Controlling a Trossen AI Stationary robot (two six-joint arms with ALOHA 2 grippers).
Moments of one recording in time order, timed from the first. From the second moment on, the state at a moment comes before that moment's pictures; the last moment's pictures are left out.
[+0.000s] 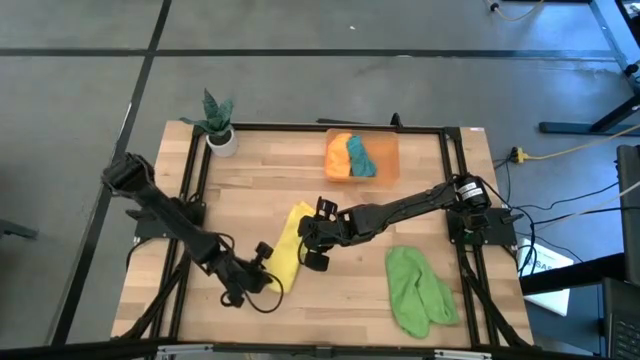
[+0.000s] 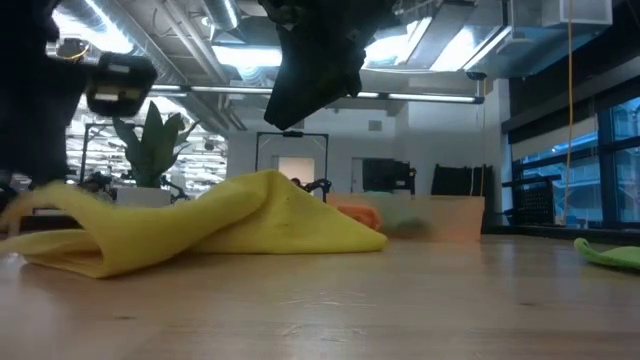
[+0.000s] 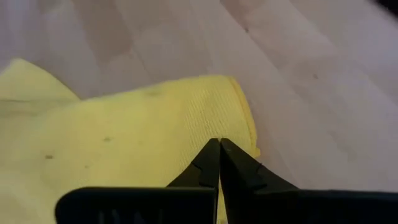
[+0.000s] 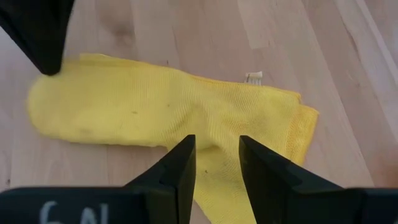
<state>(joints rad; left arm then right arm) -0.69 1.48 0.67 -0.09 -0.32 -0.02 0.24 2.02 1.65 -0.60 0.29 0.33</state>
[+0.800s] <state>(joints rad) -0.66 1.04 0.72 -0.39 -0.62 -0.02 0.24 2.02 1.65 -0.56 0.29 0.33</state>
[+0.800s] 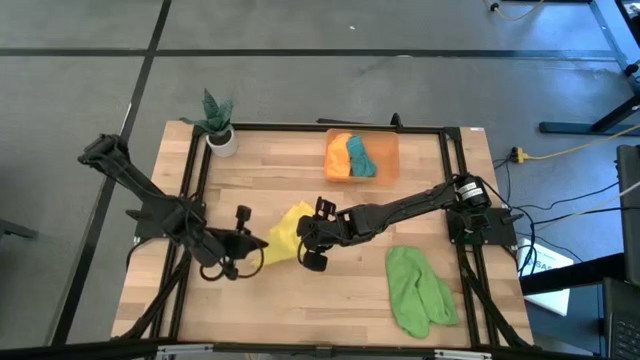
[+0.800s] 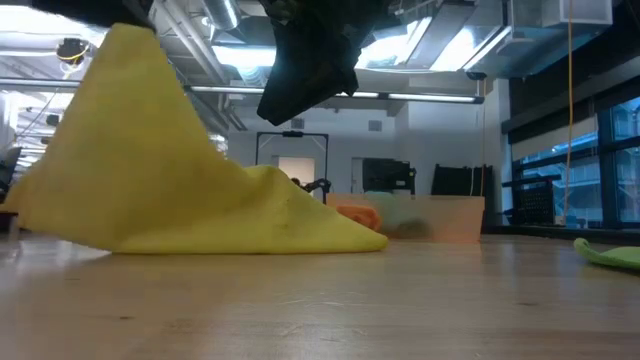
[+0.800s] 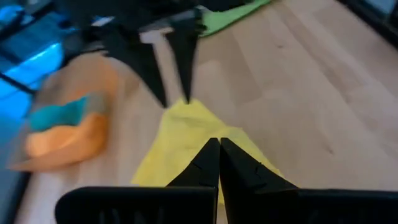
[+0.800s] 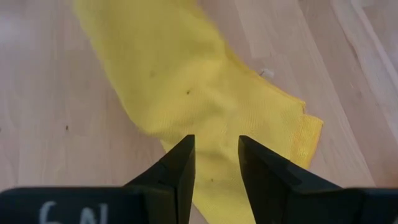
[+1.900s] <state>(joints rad) -0.38 1.04 1.33 -0.77 -0.98 0.25 0.24 2.10 1.65 -0.45 0.29 0.14</state>
